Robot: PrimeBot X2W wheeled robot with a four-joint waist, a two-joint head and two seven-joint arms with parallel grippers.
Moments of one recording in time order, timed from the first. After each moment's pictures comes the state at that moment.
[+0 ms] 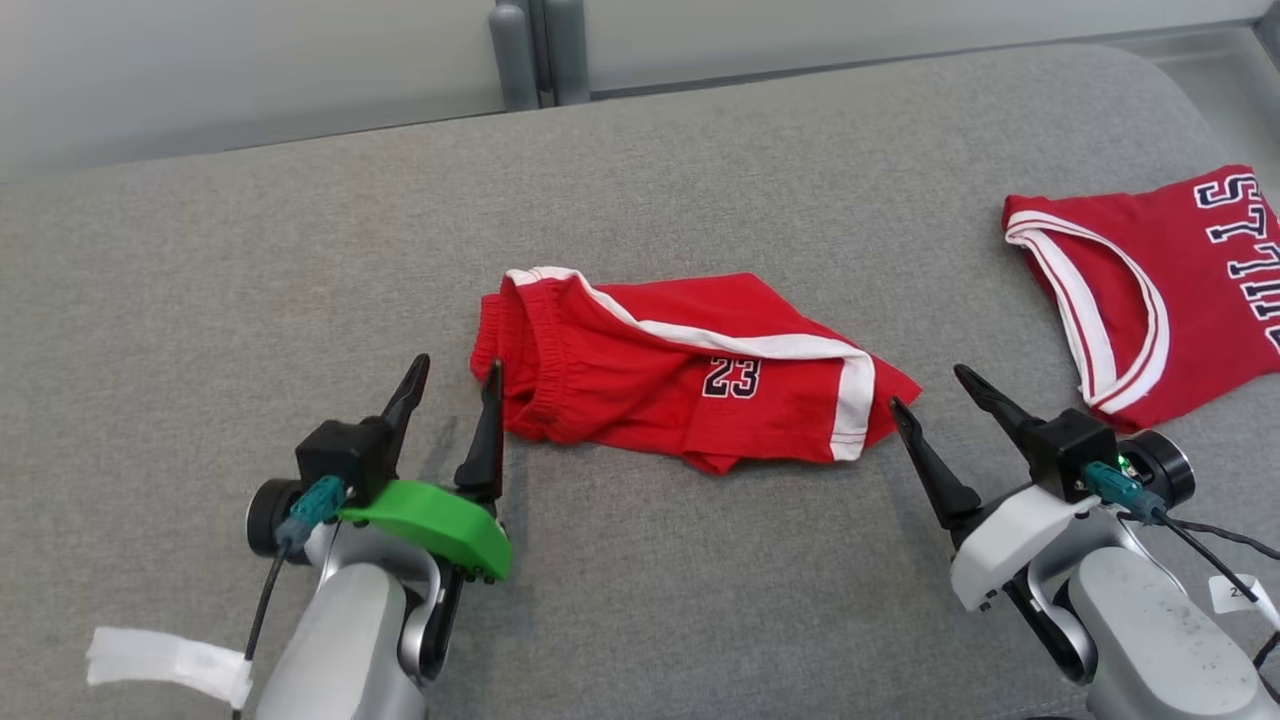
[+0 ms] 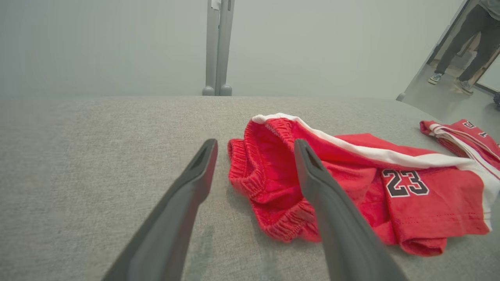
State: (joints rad) left arm -0.33 0.05 -0.25 0.47 -0.31 -0.09 -0.26; right arm -0.34 -0.34 0.40 0.44 0.28 0.13 -0.26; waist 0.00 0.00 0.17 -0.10
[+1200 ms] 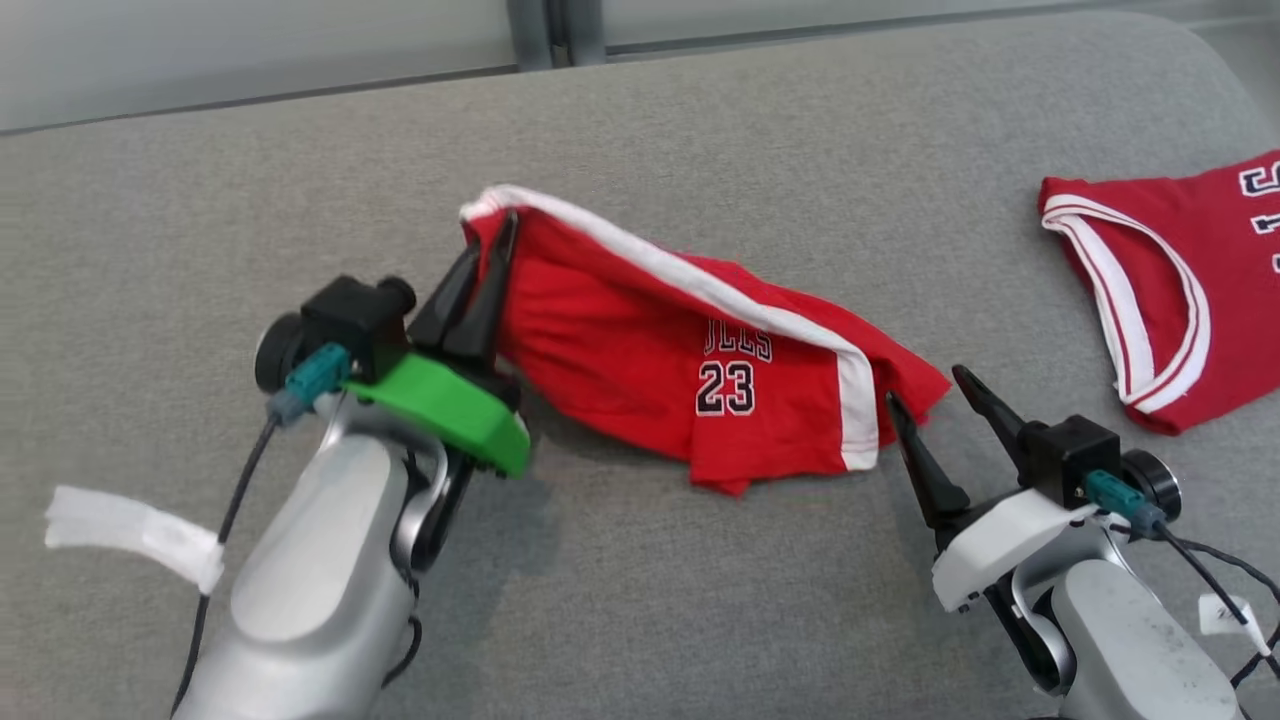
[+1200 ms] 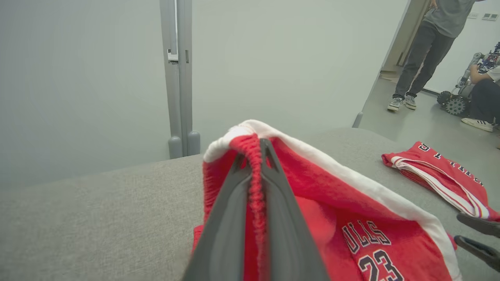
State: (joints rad) left arm -0.65 0.14 -0.47 0.50 -0.48 -0.13 -0.26; right arm -0.31 -0.24 0.30 0.41 0.26 0.13 -0.26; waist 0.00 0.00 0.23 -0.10
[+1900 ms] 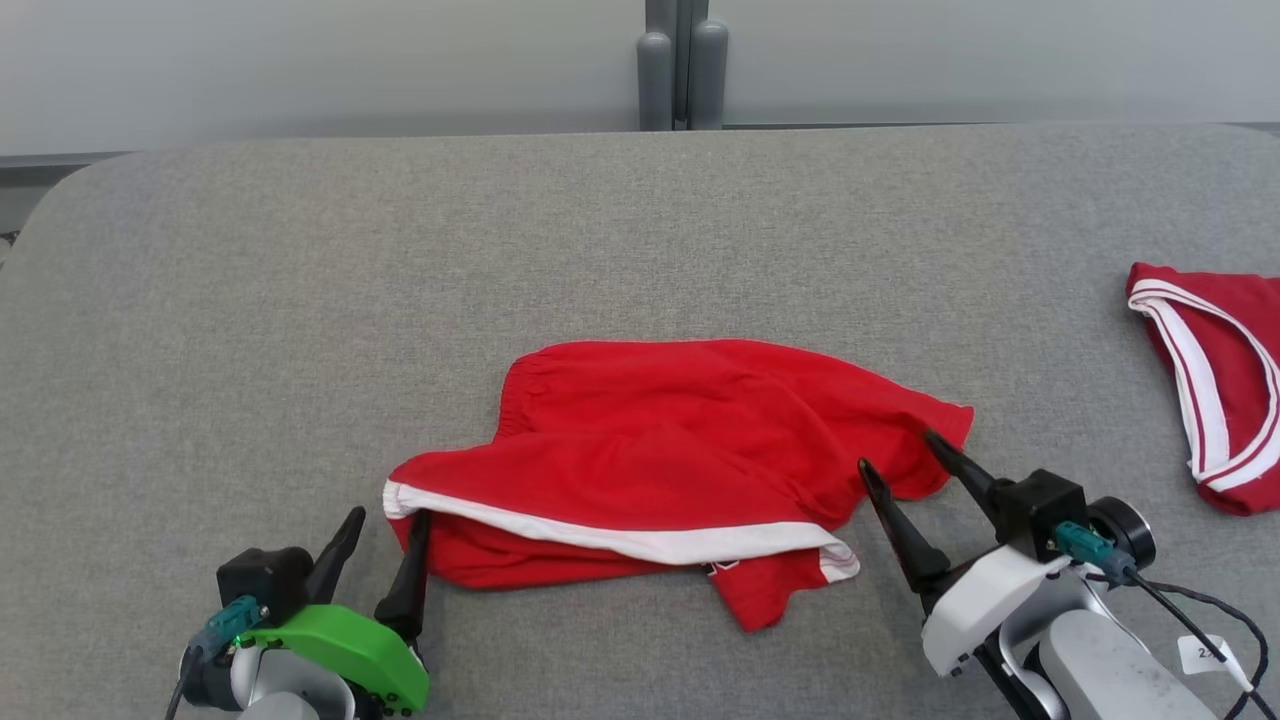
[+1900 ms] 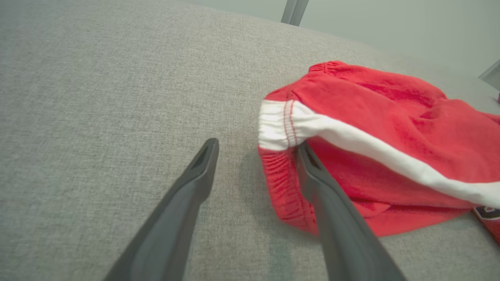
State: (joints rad) left arm -0.23 0.24 -0.39 0.59 -0.60 -0.13 -0.26; right arm -0.25 -0.27 0.39 0.41 0.30 0.13 -0.26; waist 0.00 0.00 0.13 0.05
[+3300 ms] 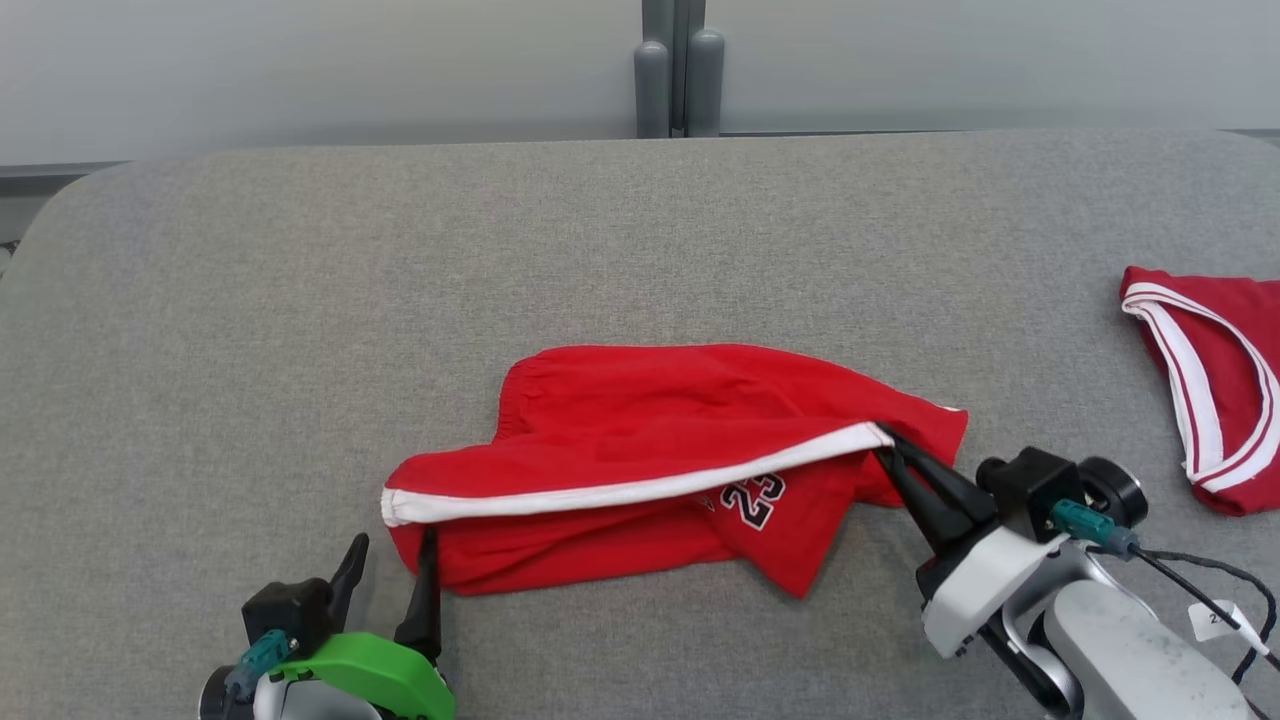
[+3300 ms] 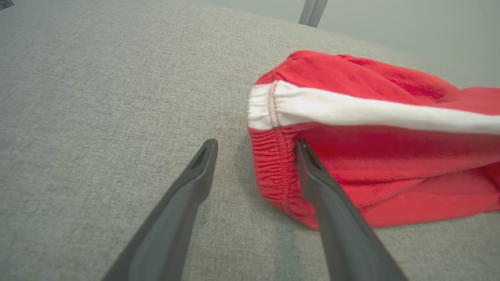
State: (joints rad) left arm -0.15 0.06 -0.12 0.59 -0.32 -0.13 -0.26; right arm -0.29 -0.38 0.57 0.35 0.40 0.13 -0.26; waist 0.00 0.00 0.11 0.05
